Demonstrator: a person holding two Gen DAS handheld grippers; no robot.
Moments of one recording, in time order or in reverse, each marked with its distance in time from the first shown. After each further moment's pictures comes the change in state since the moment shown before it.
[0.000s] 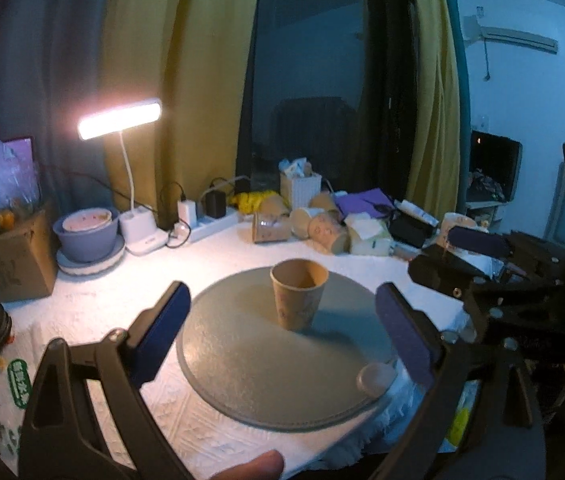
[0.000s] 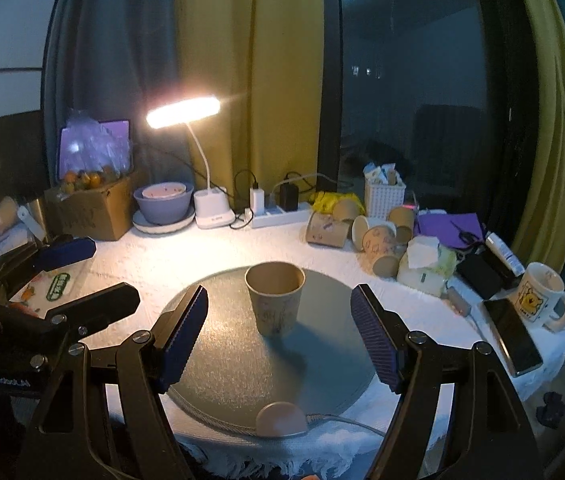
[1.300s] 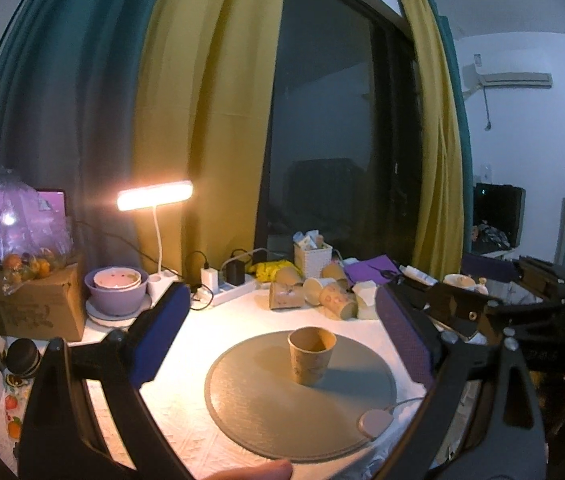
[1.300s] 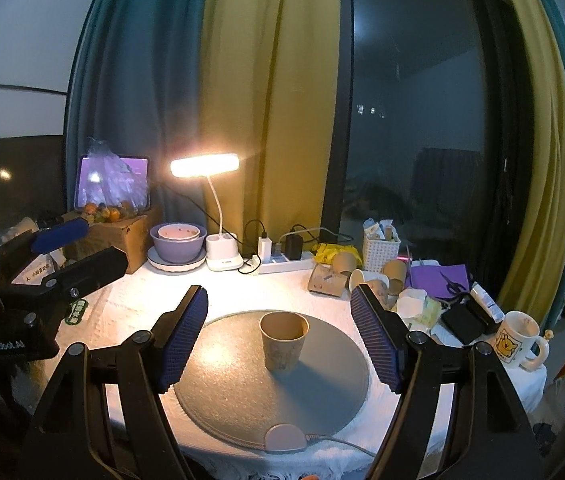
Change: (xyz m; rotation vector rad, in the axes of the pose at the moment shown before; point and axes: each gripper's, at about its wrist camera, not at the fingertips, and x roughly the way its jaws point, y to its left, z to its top) left arm -0.069 0.006 0.028 -0.014 -0.233 0.060; right arm -0.056 0.016 0.028 -0.060 -0.136 0.002
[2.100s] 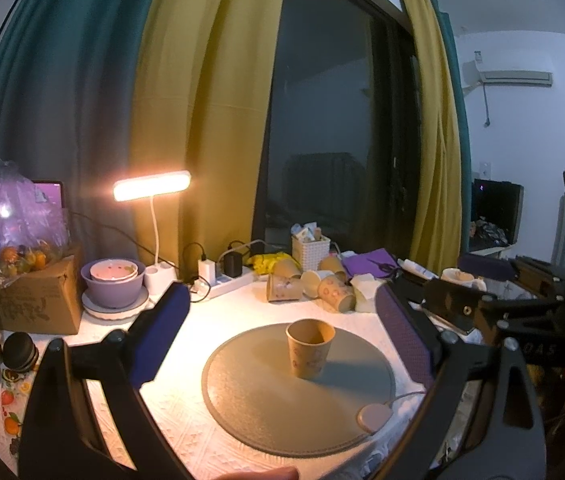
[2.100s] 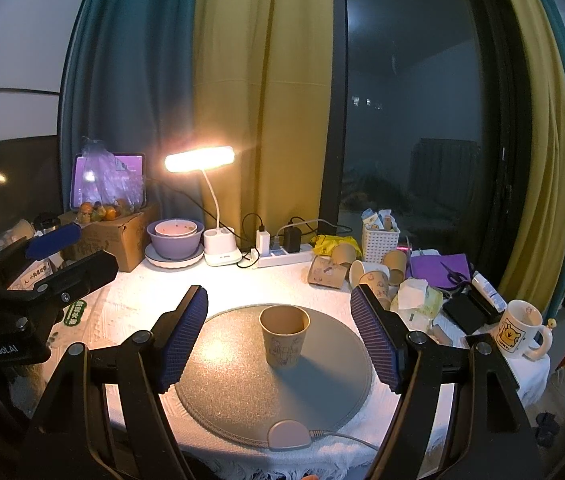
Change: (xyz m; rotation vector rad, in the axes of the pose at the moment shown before) left arm 0.005 0.000 -0.004 -0.003 0.026 -0.011; right arm 0.002 0.000 0.000 0.023 0.024 -0.007
